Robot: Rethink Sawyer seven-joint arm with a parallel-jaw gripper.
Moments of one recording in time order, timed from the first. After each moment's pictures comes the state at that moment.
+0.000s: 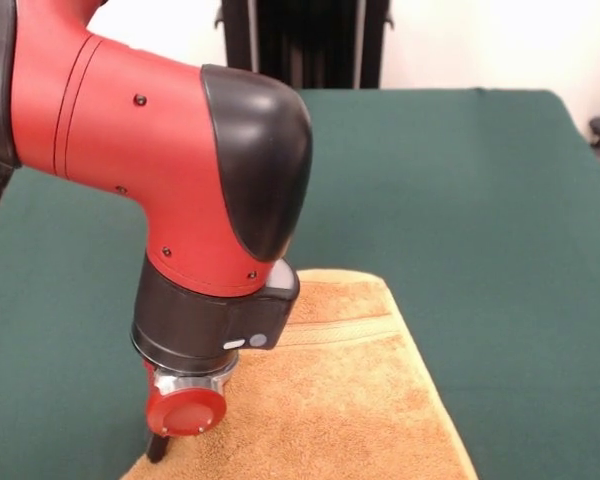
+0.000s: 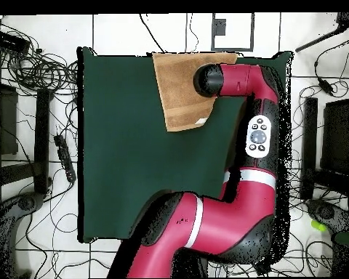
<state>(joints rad) -0.24 0.00 0.05 0.49 -0.43 0.84 3.07</state>
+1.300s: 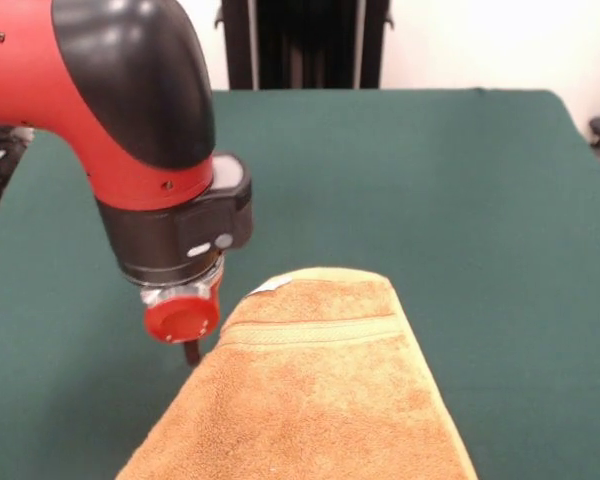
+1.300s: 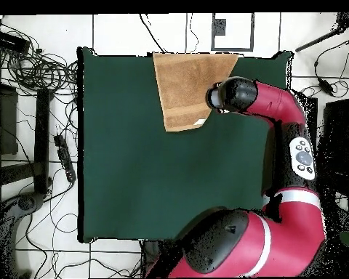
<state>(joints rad) -0.43 -0.21 0.22 0.92 -0.24 0.84 2.86</state>
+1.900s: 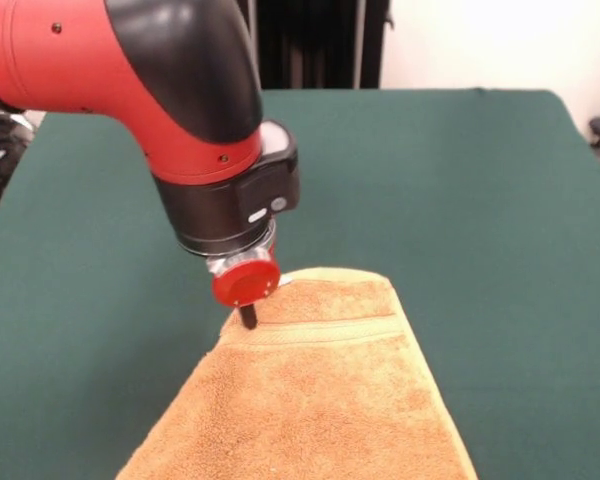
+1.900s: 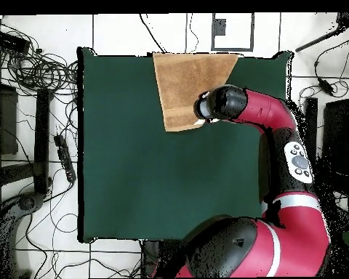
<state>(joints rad) -0.44 -0.27 0.27 1.07 -0.24 0.84 2.78</state>
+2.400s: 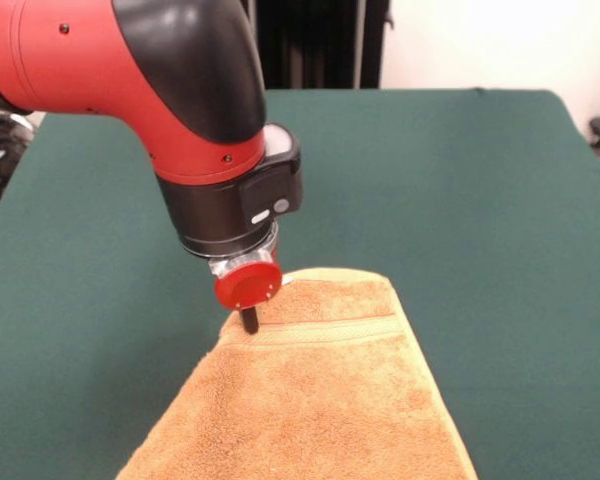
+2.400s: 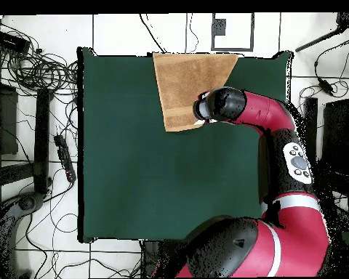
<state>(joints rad) -0.44 -0.27 0.27 1.08 -0.24 0.80 2.78</state>
